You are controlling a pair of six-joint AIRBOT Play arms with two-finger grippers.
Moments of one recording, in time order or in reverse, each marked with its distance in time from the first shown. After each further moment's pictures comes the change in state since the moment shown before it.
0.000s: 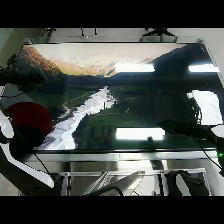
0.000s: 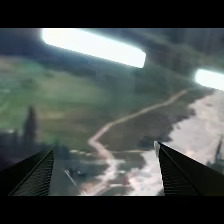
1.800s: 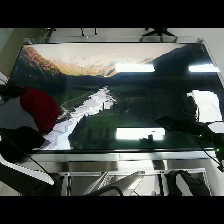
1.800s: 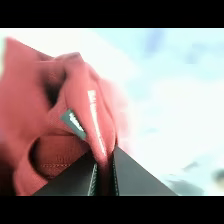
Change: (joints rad) left arm 0.171 0.015 -0.034 -0.249 -0.091 0.117; right arm 0.018 -0.082 0.000 0.080 -0.048 -0.075
